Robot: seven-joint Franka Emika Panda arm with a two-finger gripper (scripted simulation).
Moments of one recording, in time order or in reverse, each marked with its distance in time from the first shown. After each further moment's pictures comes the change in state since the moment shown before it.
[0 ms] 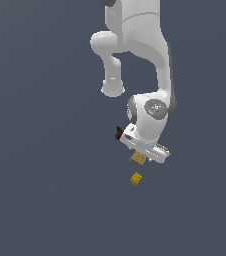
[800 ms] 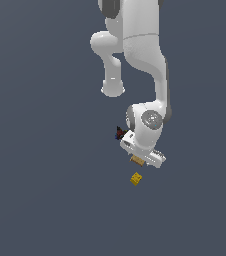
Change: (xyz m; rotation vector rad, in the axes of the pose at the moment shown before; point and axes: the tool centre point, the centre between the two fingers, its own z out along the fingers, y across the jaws) arm 0.000 0.001 0.047 0.000 0.001 0.005
